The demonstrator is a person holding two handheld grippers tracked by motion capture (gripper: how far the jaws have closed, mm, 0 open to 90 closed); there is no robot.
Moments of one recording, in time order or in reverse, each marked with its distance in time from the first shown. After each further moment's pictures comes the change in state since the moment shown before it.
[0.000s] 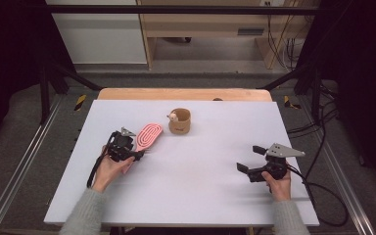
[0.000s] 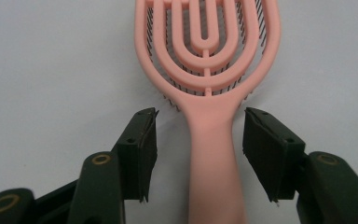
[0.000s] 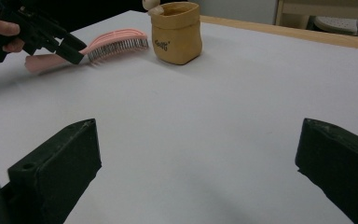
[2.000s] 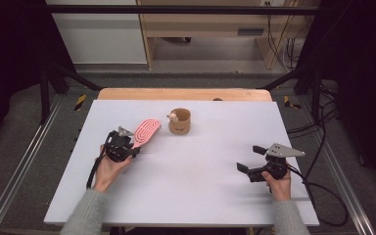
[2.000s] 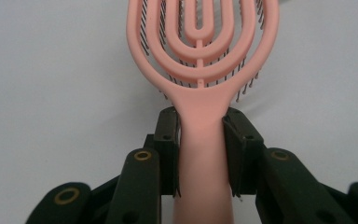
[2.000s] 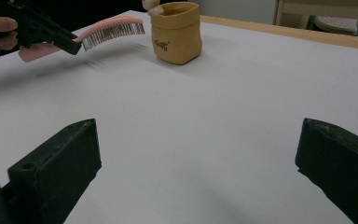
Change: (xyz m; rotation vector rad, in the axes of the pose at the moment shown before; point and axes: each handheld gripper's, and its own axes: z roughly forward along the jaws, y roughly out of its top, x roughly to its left) left arm -0.003 0.000 -0.014 -0.055 0.036 -0.024; right arm 0.000 0.000 0.000 0.000 0.001 0.000
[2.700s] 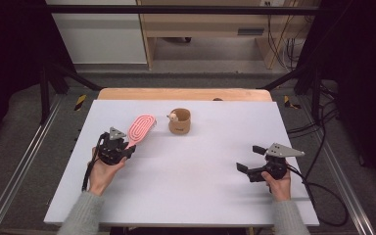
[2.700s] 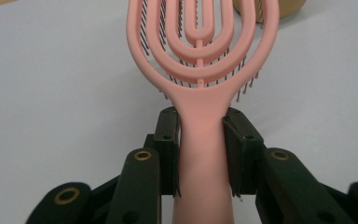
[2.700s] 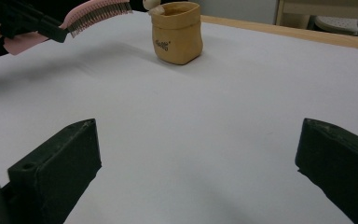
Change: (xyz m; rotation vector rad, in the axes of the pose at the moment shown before) left arm 0.000 -0.007 -0.027 -0.099 0.028 -0.014; right arm 0.001 0.001 0.000 0.002 0.001 -0.001
